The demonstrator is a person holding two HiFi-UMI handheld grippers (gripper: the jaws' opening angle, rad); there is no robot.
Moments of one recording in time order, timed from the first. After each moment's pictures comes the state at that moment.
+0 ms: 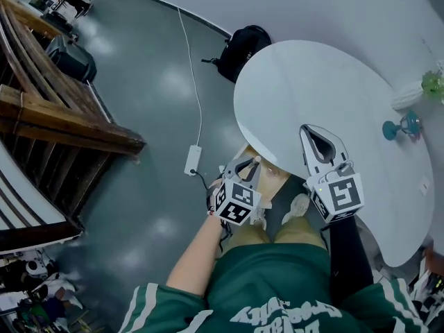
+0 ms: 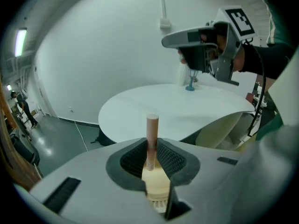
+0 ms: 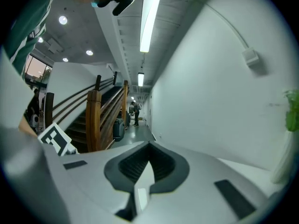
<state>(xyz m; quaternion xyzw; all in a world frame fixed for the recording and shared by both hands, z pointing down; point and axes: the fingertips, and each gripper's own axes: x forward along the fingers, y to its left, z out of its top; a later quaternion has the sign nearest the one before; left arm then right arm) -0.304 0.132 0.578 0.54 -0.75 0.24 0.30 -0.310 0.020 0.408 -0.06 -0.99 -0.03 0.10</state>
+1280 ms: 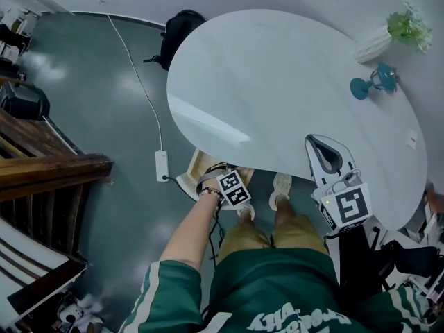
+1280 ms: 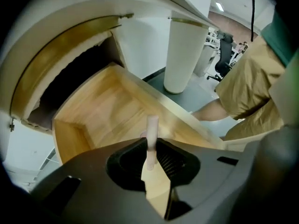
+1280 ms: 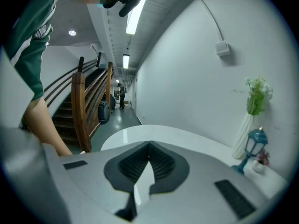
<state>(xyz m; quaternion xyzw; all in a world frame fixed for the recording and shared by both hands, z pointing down) -0.217 0.085 0.831 0.66 -0.44 0.52 0.31 -0.203 -0.080 0.480 0.05 -0.98 -0.03 0.21</state>
